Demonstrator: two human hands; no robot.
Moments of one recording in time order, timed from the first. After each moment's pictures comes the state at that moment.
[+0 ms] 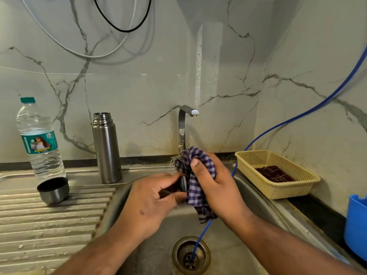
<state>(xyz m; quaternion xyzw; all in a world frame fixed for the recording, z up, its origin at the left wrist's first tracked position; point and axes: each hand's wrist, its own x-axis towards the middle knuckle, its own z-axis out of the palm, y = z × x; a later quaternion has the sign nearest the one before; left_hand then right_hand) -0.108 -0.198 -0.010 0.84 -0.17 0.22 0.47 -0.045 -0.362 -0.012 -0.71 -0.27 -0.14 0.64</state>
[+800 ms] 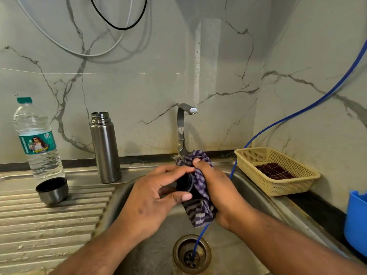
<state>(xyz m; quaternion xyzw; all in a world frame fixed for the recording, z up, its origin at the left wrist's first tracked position) -0.108 -0.198 -0.008 0.82 -0.16 0.19 0.51 -0.049 -0.359 -0.009 -0.60 -0.14 0.11 0.78</state>
